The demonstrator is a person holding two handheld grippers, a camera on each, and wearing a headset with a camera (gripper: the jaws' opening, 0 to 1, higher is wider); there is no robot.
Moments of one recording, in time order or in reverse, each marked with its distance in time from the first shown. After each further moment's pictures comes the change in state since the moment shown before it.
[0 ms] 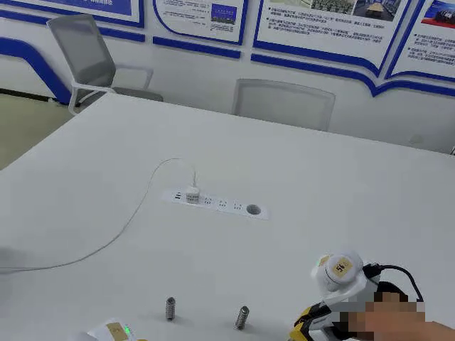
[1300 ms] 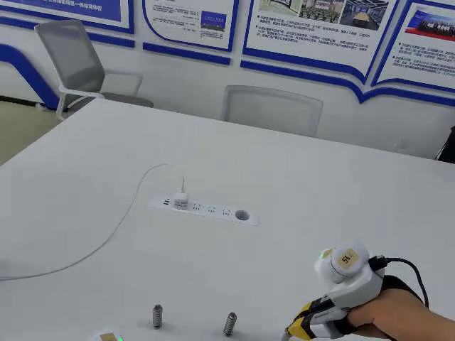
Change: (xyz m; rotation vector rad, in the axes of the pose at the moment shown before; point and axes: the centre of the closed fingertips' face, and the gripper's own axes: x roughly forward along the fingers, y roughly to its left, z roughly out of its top) left arm 0.005 -0.009 0.004 0.023 -0.005 -0.011; right arm -0.034 -0.005 0.008 0.020 -0.027 -0.012
